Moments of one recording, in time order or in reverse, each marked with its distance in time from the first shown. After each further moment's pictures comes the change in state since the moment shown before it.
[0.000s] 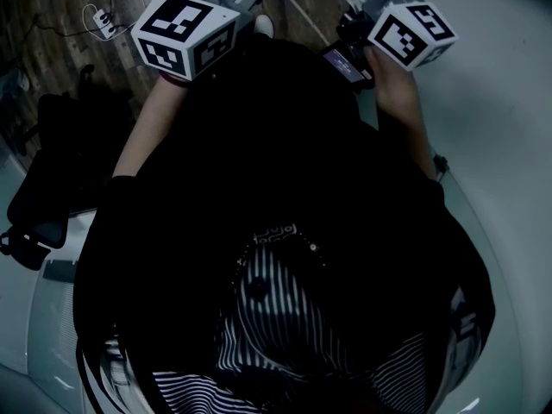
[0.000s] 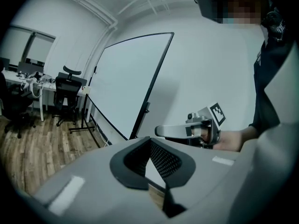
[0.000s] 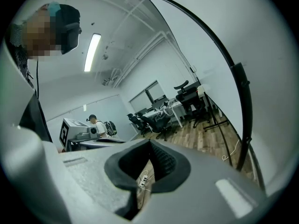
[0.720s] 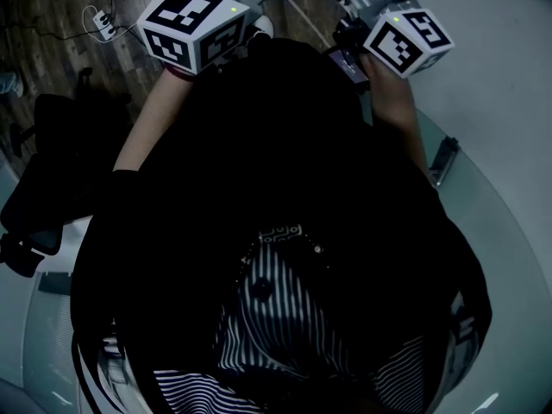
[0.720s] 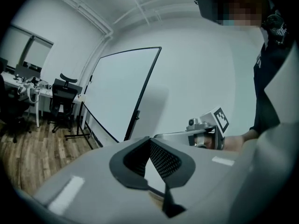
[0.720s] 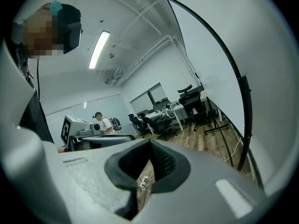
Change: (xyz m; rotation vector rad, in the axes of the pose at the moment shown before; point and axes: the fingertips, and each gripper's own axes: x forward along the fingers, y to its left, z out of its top) left arm -0.092 -0.059 -0.009 0.046 -0.092 -0.068; right arm -0.034 0.117 -0.042 -0.059 -0.020 -0.031
